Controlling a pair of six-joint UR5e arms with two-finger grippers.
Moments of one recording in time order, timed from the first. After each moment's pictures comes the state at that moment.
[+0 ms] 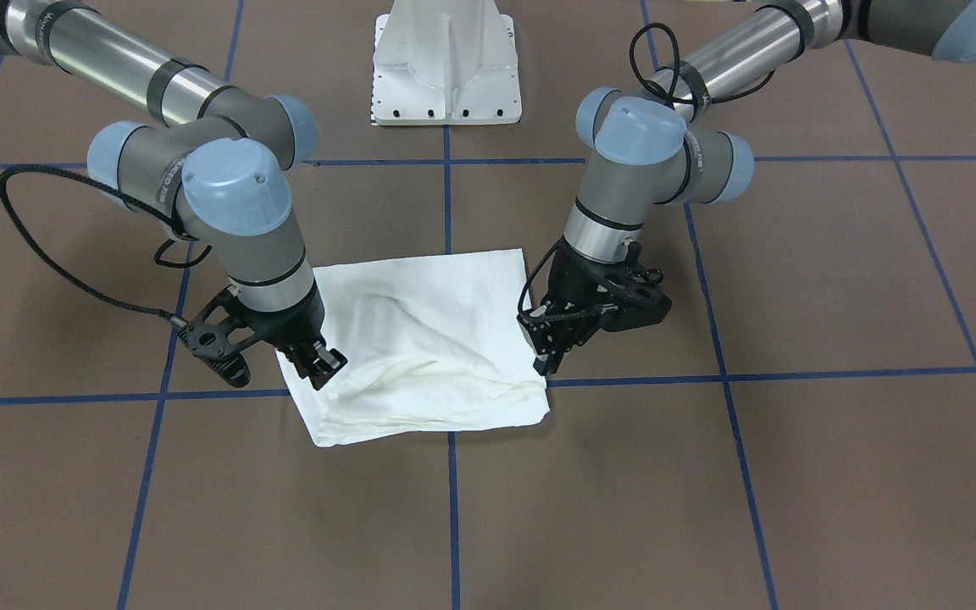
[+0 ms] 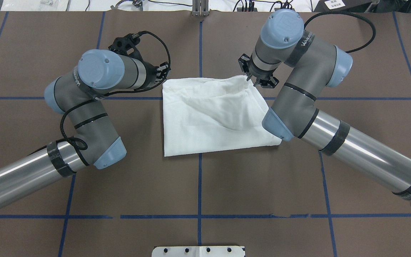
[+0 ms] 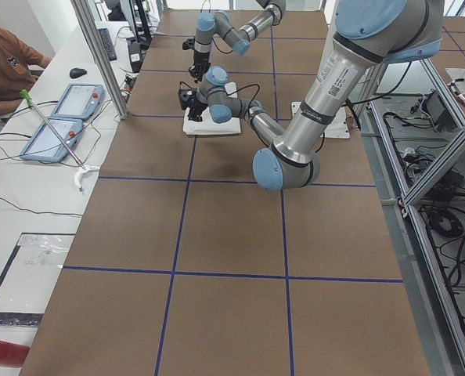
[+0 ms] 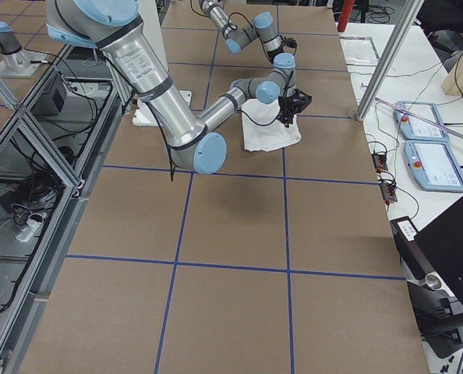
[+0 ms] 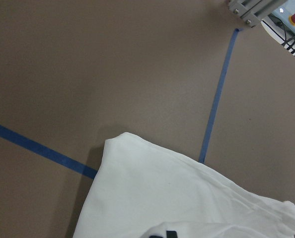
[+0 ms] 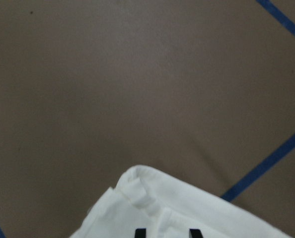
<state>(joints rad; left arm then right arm) -0.69 -2.24 -1.42 -2.18 -1.67 -1.56 0.79 -0.85 1.41 -1.40 1.90 1.68</state>
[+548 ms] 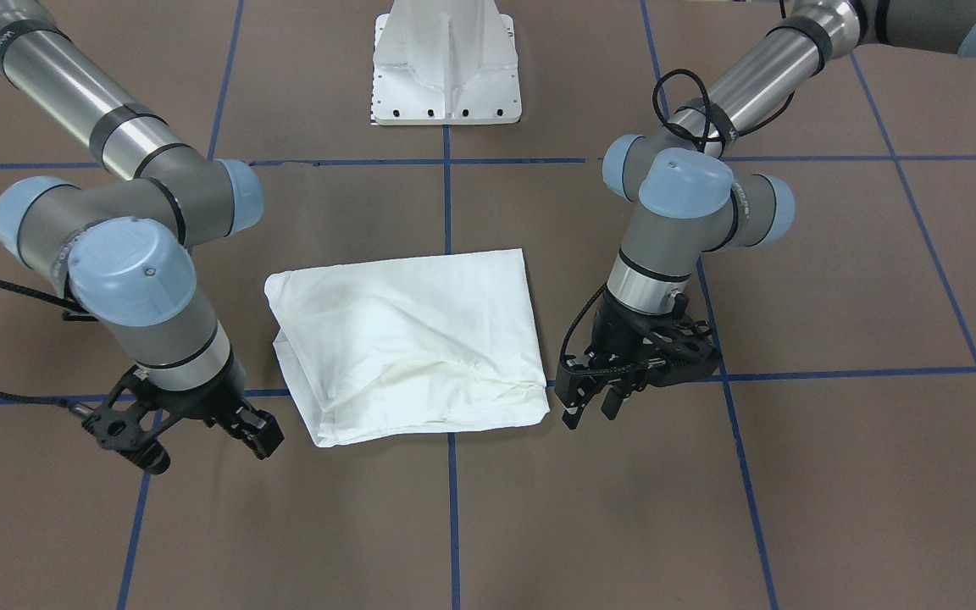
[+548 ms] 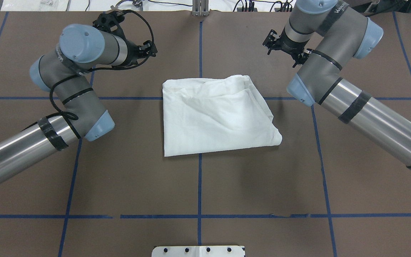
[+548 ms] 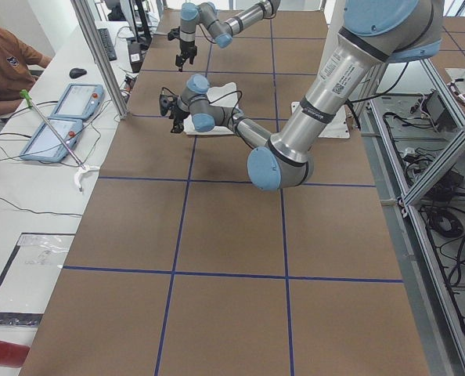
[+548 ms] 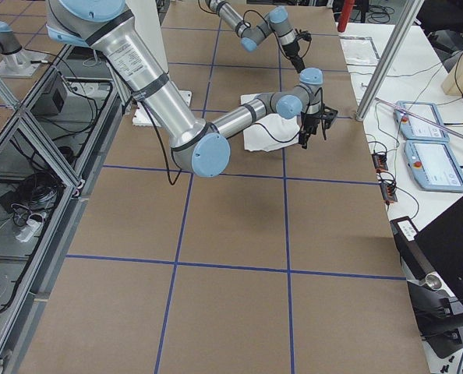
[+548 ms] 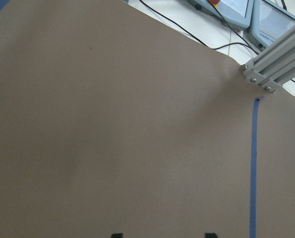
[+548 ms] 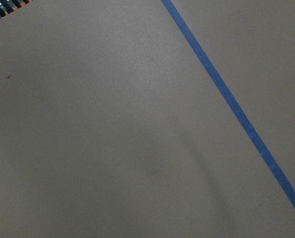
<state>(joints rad) -0.81 -2.24 -1.32 -2.26 -1.76 -1.37 0.93 -0.87 1.30 -1.37 1.99 1.37</state>
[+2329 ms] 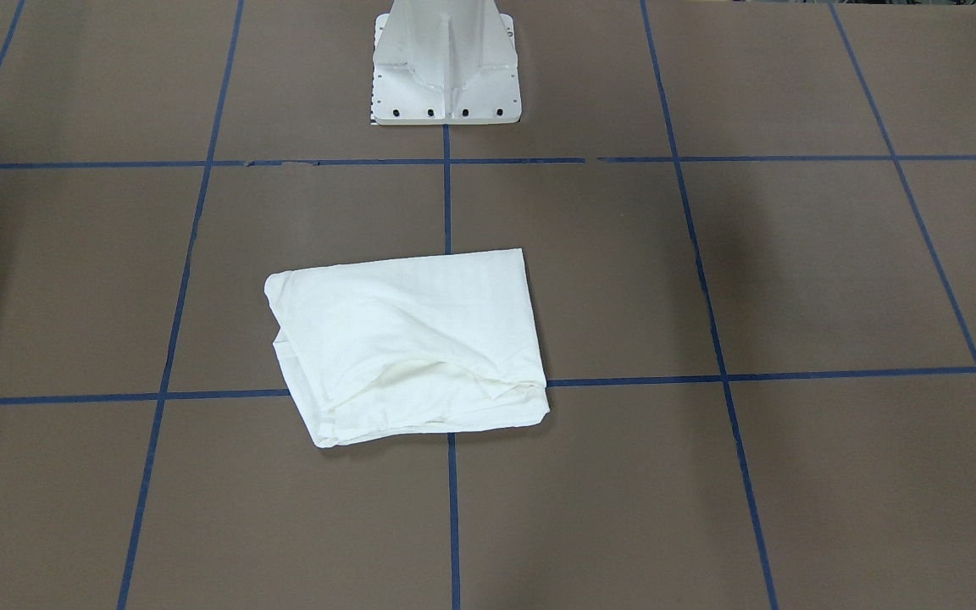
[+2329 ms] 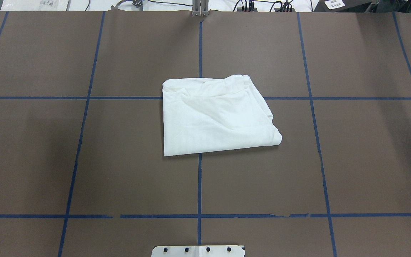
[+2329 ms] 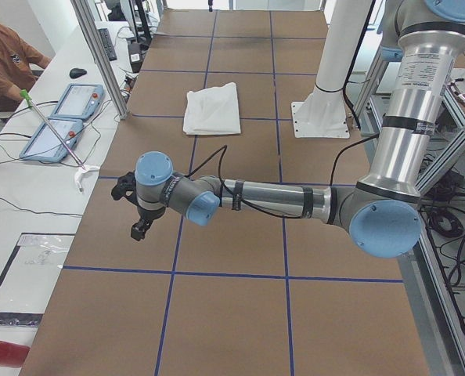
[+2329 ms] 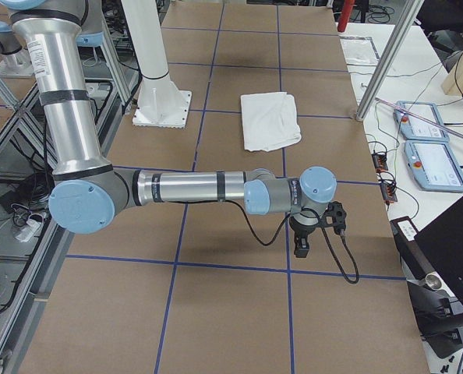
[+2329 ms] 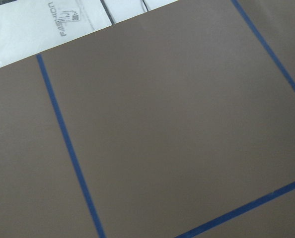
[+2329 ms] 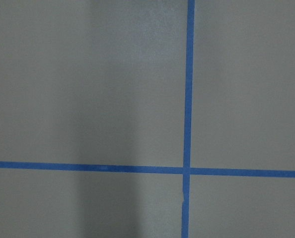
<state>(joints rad) -1.51 -1.76 -1.44 -1.95 -2.33 0.04 1.51 -1.38 1.47 -1.57 2.36 0.09</state>
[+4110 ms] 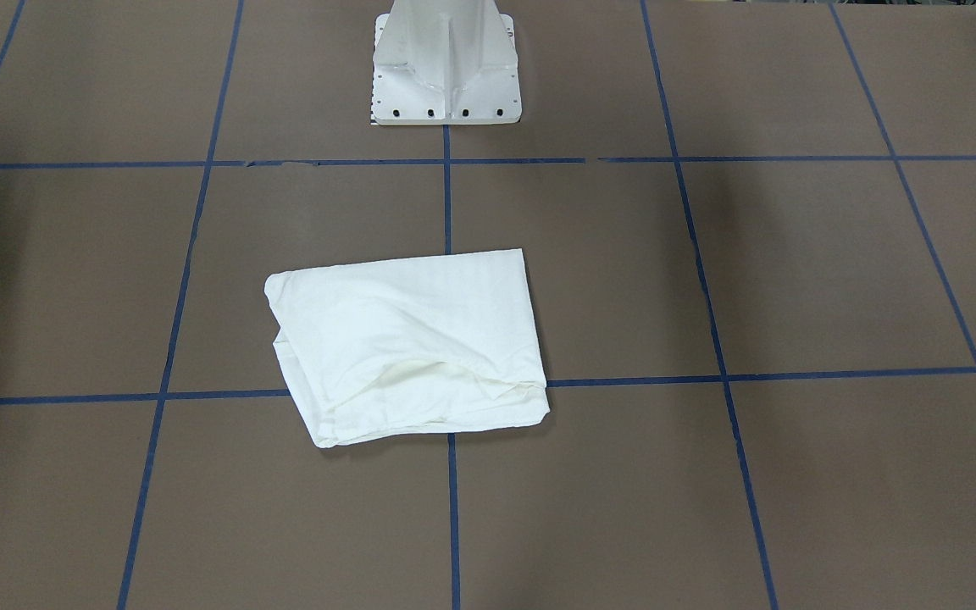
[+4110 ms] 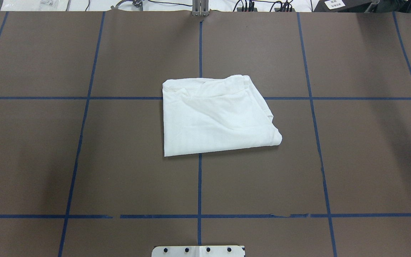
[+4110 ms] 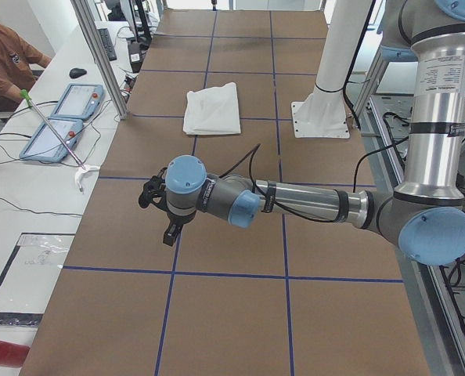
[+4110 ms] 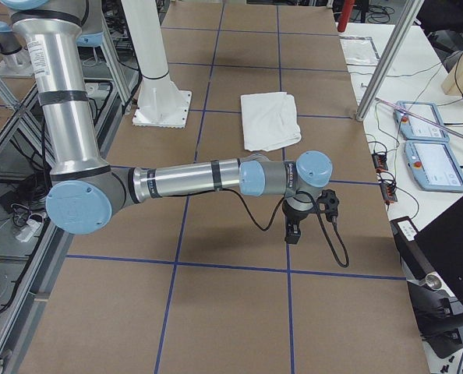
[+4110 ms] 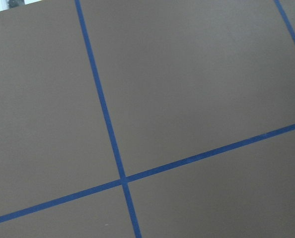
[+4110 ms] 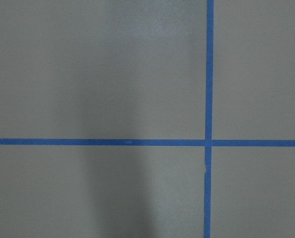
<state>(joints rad) -1.56 -1.57 -1.69 -1.86 -2.46 0.02 1.50 -1.41 1.57 -1.68 2.38 0.10</state>
